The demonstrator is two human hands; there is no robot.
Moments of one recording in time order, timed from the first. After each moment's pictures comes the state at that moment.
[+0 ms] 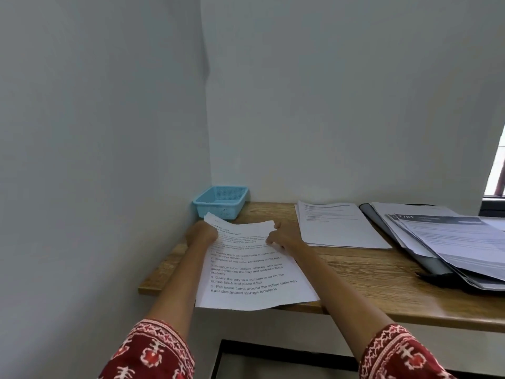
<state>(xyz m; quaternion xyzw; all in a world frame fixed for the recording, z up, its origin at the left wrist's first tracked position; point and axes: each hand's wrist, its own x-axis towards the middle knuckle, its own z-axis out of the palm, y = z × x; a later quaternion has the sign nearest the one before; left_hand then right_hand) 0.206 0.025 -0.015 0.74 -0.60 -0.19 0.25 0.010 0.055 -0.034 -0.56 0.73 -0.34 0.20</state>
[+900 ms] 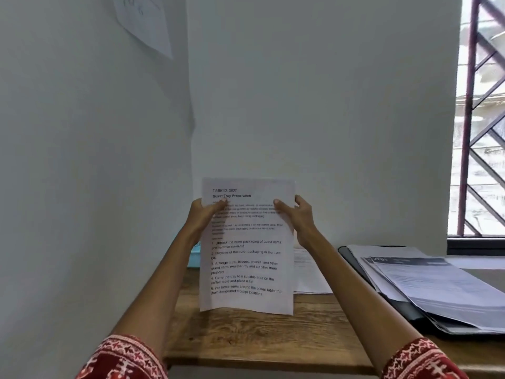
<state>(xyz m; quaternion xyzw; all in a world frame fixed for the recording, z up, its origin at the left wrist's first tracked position) 0.172 0.061 0.119 0.33 -0.62 -0.40 0.58 -0.044 0.092 0.100 -0.48 0.37 -0.73 0.31</state>
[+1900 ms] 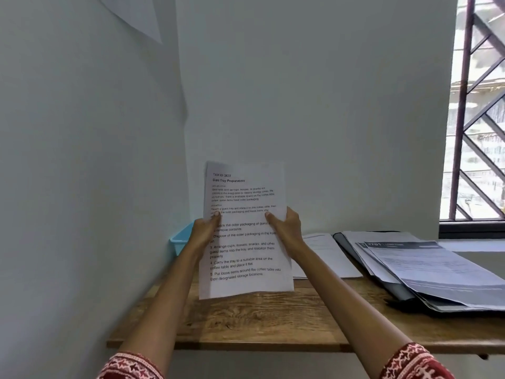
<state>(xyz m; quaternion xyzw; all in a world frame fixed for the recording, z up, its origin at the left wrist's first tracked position) 0.161 0.057 0.061 0.41 -0.60 -0.43 0.53 -0.030 0.094 0.047 -0.51 0.48 -0.68 0.20</state>
